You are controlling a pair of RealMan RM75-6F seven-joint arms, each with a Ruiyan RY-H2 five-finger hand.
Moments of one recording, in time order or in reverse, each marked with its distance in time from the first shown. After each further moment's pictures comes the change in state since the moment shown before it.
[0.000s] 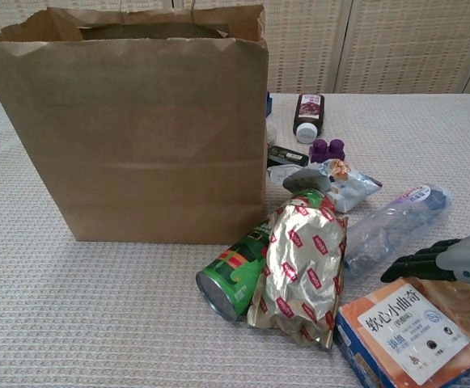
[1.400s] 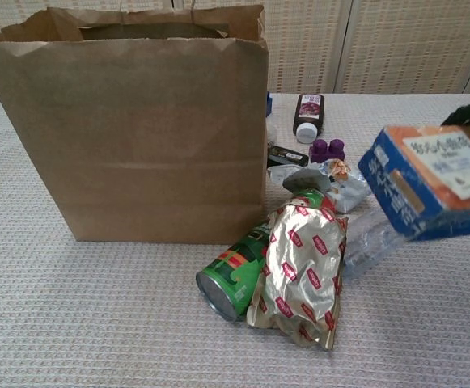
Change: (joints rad) left arm 0.001 -0.002 -0.001 -0.001 -0.002 0.002 0.006; right arm -0.165 0.175 0.123 -0.058 -0.284 0.390 0.379
